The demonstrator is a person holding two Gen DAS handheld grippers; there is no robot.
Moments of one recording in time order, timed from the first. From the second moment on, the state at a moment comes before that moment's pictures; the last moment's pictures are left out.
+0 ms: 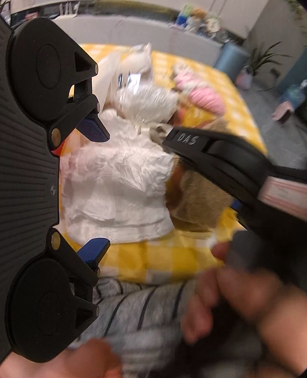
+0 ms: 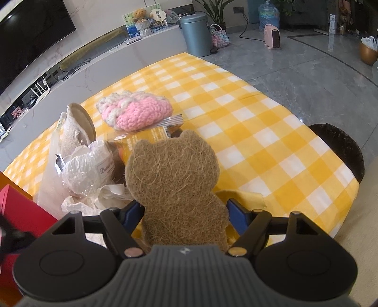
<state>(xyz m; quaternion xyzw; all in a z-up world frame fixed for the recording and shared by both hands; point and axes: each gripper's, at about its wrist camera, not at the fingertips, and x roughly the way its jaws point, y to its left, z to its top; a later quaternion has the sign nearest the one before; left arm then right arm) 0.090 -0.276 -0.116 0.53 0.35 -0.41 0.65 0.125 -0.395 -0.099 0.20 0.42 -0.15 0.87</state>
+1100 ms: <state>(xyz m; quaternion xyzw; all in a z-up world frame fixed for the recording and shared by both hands) 0.104 -0.257 -0.104 0.42 0.42 -0.42 0.69 0.123 -0.402 -0.098 0.21 0.42 -0.15 0.87</state>
